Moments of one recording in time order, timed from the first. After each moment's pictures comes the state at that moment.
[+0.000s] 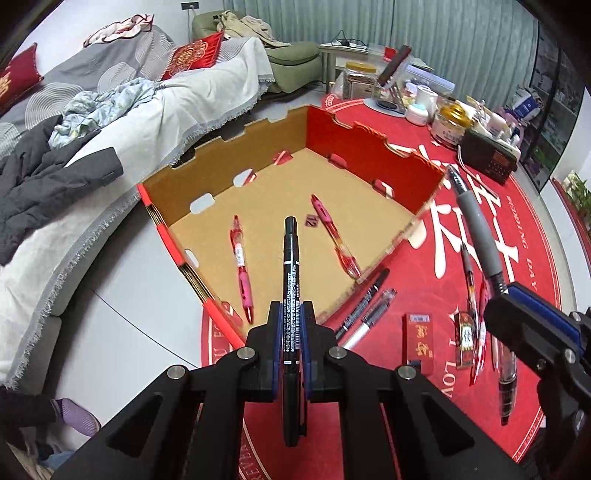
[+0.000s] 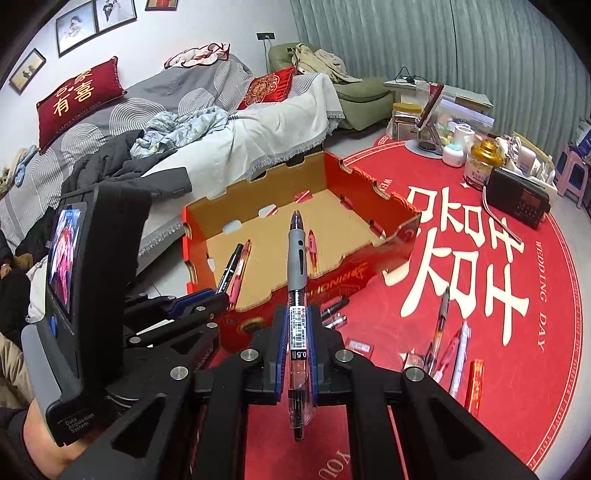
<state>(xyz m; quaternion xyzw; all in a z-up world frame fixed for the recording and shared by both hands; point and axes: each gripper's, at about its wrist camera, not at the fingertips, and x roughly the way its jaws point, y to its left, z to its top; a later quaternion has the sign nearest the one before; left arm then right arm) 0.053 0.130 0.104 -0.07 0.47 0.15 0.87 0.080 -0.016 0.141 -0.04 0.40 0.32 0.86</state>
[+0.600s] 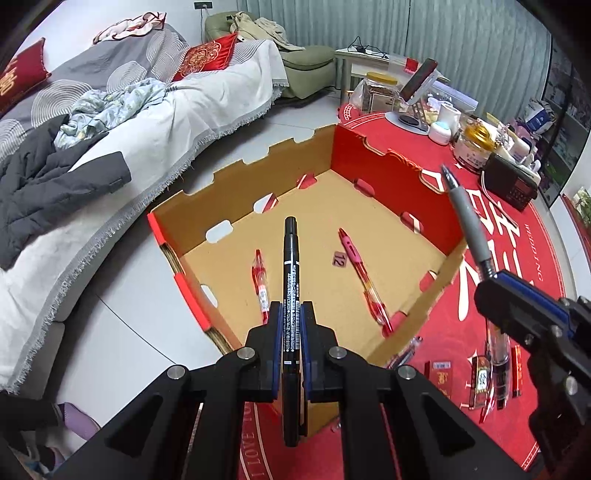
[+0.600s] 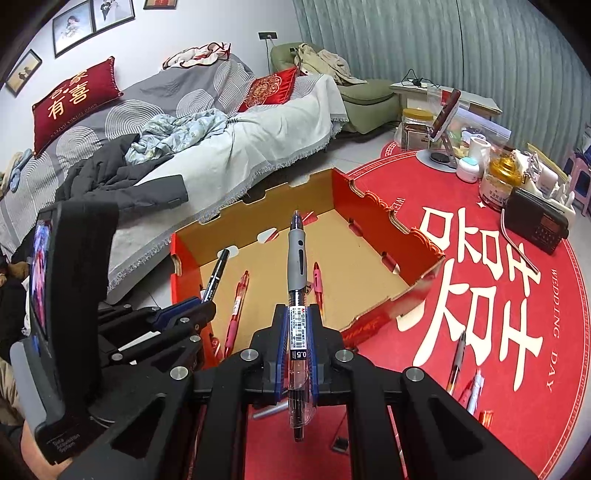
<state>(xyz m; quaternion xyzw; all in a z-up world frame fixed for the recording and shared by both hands) 0.089 0.167 0.109 -0.08 0.47 0.17 0.86 0.130 0.023 0.141 -0.05 0.41 0.32 0.85</state>
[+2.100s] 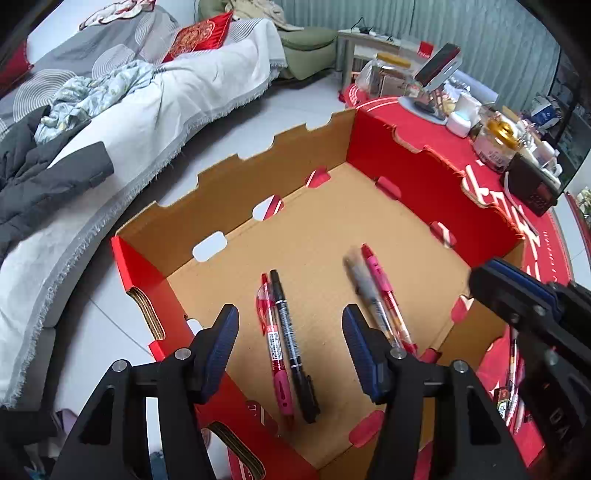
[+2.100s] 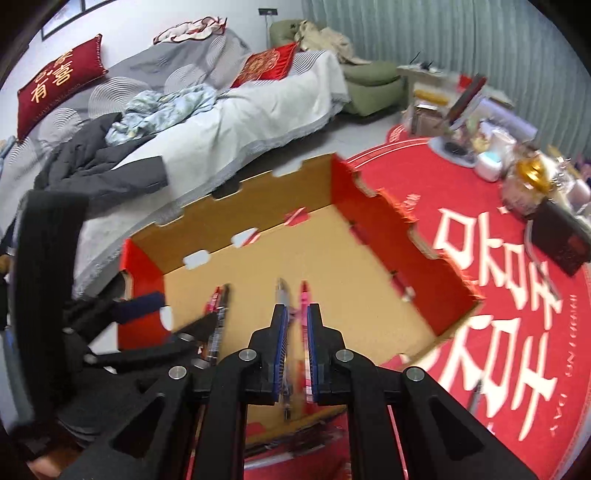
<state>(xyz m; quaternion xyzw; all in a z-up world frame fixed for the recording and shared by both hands) 0.141 0.203 0.082 -0.09 0.49 0.15 0.85 0.194 0.054 0.112 -0.08 0.43 0.30 0.85</state>
